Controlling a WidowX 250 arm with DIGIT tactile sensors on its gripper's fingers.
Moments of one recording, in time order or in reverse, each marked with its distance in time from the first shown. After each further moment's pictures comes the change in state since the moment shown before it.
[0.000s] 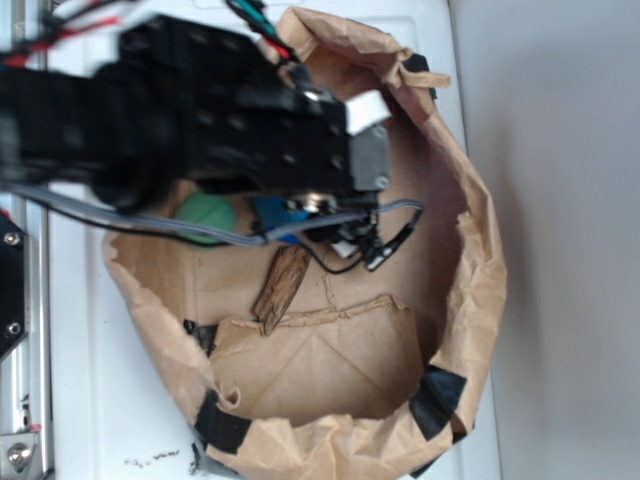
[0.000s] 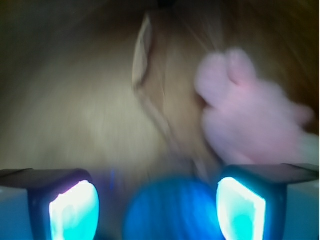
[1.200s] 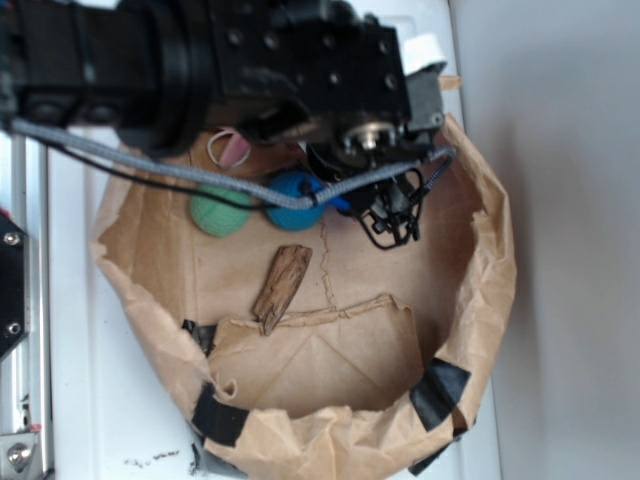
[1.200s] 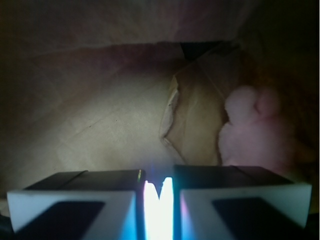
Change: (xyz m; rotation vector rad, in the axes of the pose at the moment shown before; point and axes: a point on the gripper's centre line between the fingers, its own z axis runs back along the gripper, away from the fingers) arm 0.017 0.002 0.034 -0.092 0.061 -0.104
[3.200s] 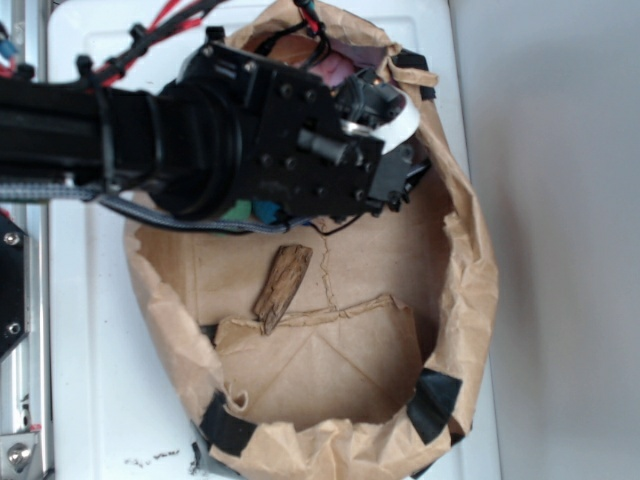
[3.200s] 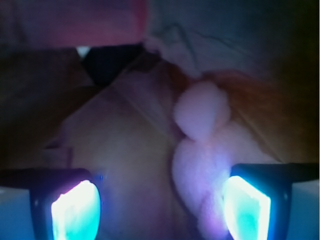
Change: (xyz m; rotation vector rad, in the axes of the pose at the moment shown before) arm 0.014 0.023 -0.044 0.237 -0.217 0.189
